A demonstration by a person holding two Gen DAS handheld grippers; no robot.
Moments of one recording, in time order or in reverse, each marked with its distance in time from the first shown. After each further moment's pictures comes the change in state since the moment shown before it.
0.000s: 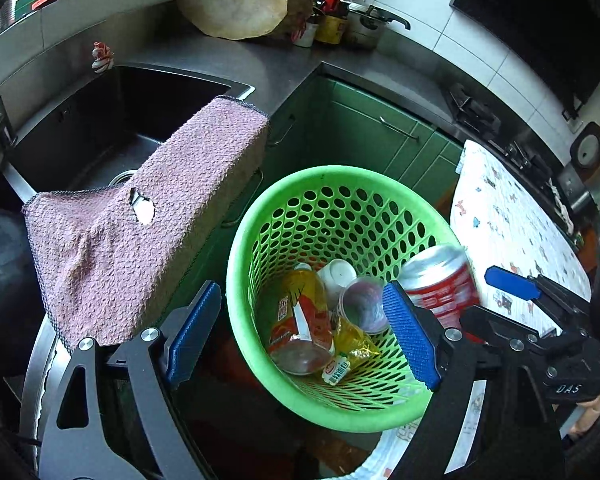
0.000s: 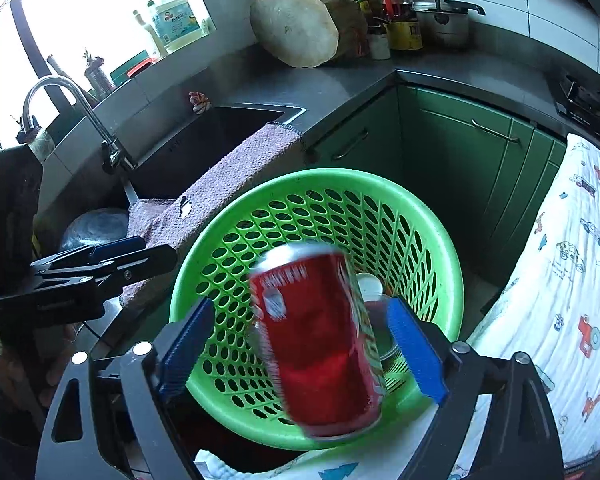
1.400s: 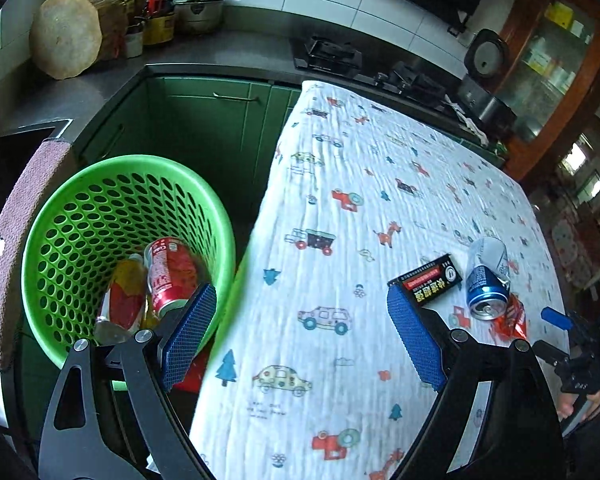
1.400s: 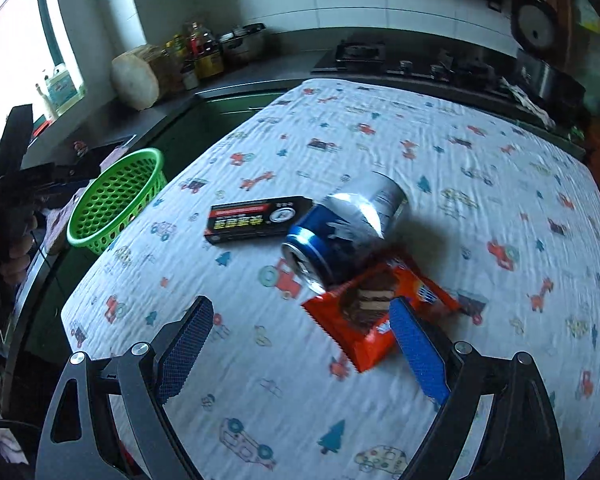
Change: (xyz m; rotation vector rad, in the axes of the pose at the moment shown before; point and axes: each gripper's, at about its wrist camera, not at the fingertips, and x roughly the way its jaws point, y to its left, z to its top) left arm -0.017 -0.229 -0.069 0.316 0.065 -0.232; right arm -0.287 -0.181 -0.268 0.314 -0.117 -0.394
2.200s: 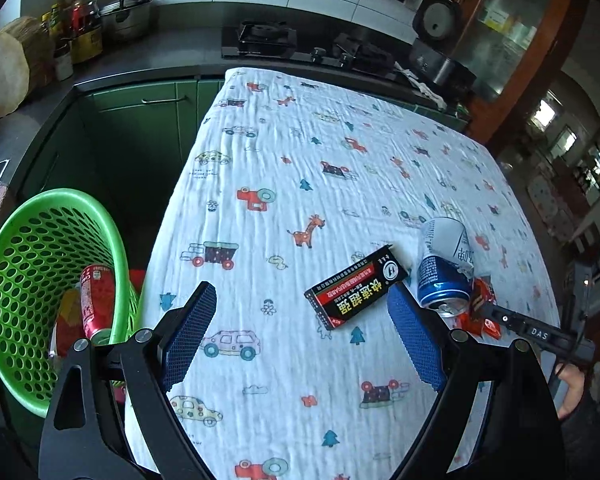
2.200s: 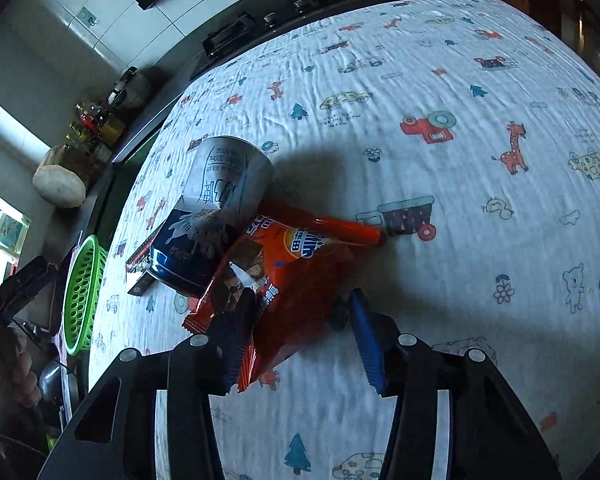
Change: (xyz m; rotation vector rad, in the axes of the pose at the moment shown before) left arm 0.036 -0.078 0.014 0.143 0.065 -0.106; right arm 0.037 -0.084 -0.025 0.512 0.060 0.004
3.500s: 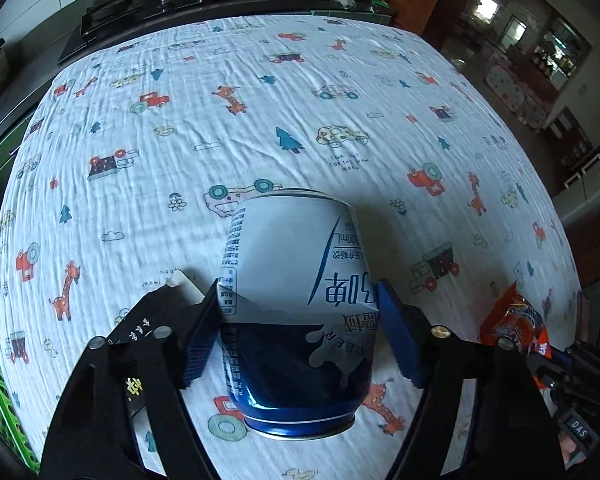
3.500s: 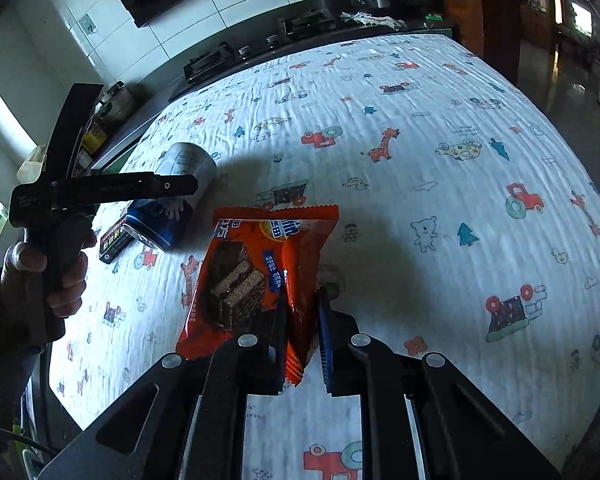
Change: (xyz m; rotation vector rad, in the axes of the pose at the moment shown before) left arm 0.150 -0.187 0.006 0.314 0.233 -0.080; right arm -0.077 -0.047 -0.054 -0.053 -0.130 -0.133
